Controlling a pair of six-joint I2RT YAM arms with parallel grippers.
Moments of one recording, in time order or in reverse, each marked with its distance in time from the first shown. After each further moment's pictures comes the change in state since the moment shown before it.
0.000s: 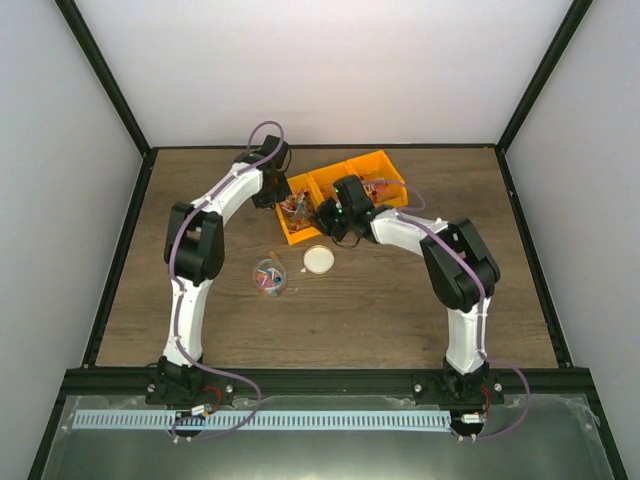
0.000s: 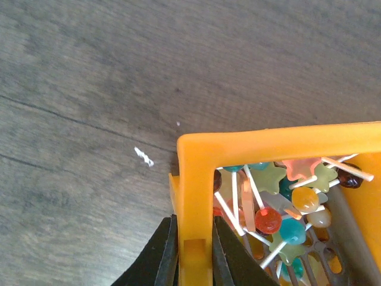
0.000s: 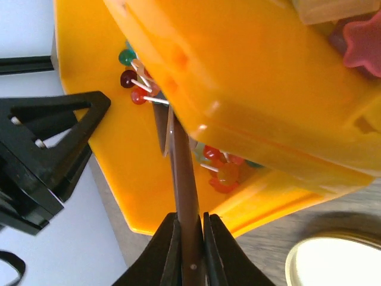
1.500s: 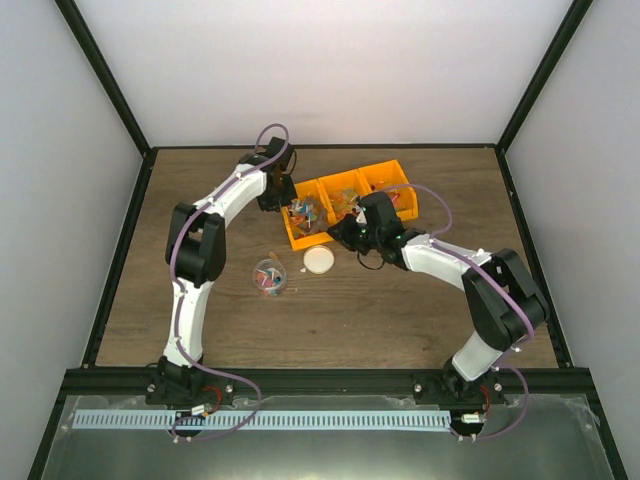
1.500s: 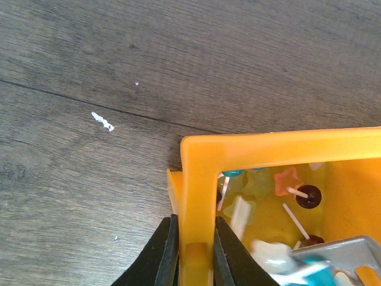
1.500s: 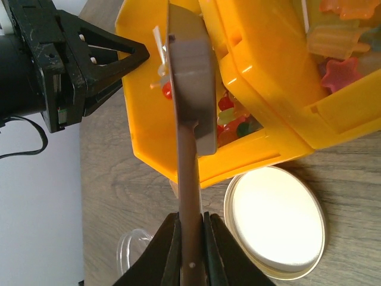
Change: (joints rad) left arm -0.022 -0.010 -0.008 -0.023 0.076 0.017; right arm -0.023 -0.374 -0.453 0.213 0.000 -0.280
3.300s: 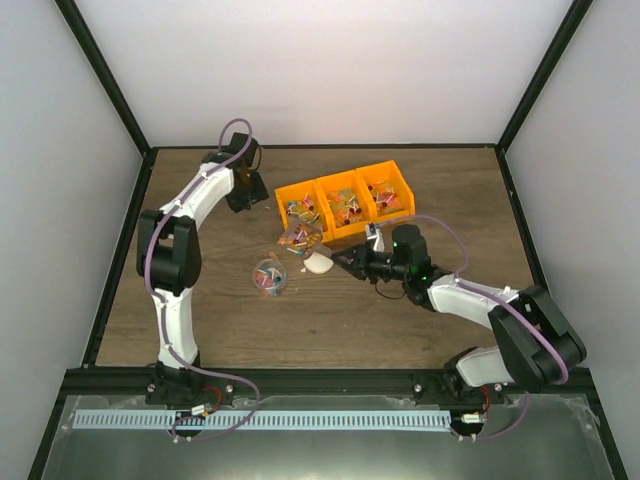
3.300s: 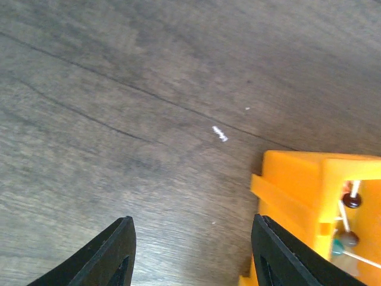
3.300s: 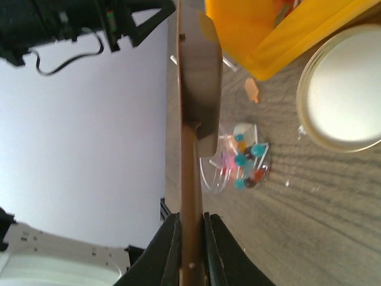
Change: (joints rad) left arm 0.127 -0.182 -0.157 0.003 0.012 0.035; right arm -0.035 -0.262 -0.410 0.403 -0.330 0.174
